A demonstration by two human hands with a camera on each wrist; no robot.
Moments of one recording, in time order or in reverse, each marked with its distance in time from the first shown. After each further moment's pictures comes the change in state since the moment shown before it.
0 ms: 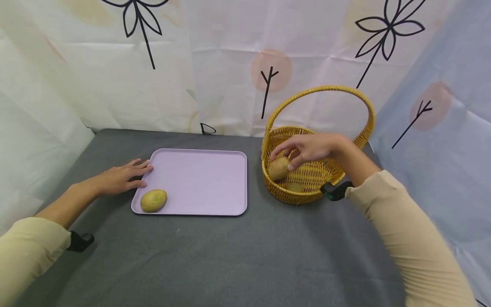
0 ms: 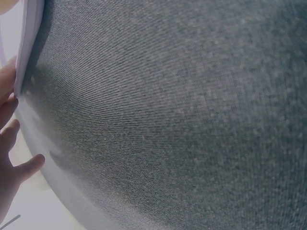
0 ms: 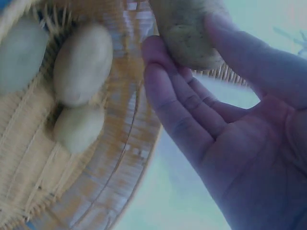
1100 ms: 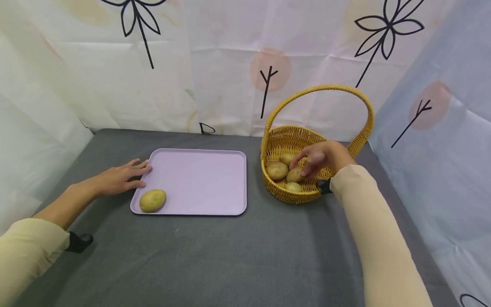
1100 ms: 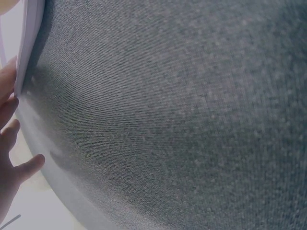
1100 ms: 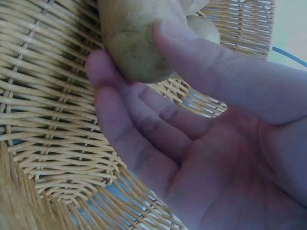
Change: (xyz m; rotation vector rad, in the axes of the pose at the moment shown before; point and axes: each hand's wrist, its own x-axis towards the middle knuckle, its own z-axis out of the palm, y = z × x) left_hand 0.000 -0.002 0.000 -0.014 -0.006 -0.001; right_hand 0.006 0.070 -0.003 0.347 -0.046 0.501
